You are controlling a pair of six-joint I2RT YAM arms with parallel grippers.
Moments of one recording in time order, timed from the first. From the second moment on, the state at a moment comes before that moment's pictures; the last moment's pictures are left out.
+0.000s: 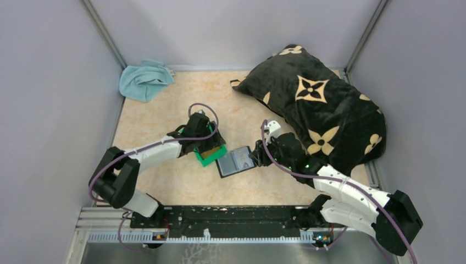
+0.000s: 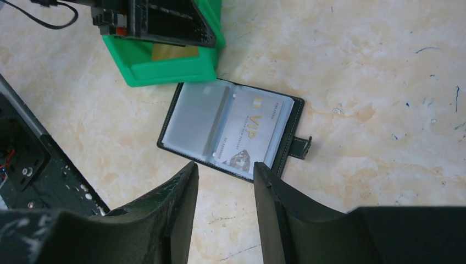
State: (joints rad) left arm -0.60 1.49 0.80 -0.13 -0.04 -0.84; right arm 0.76 0.95 0.51 -0.01 -0.08 0.30
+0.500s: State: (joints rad) left arm -0.55 1.59 0.88 -0.15 -0.05 -0.80; right arm 0.75 0.95 0.51 0.00 -0.08 0.29
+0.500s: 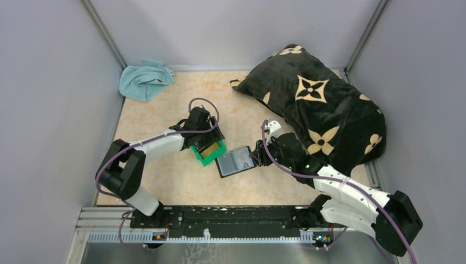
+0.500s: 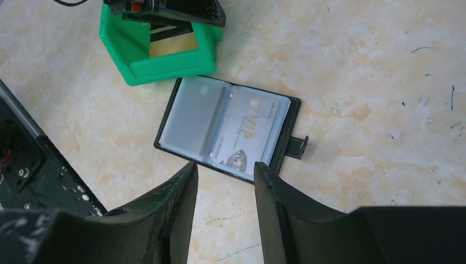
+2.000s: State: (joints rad) left arm -0.84 1.44 0.51 0.33 -0.08 -0.91; right arm 0.68 1.50 0.59 0.22 -0.06 0.40
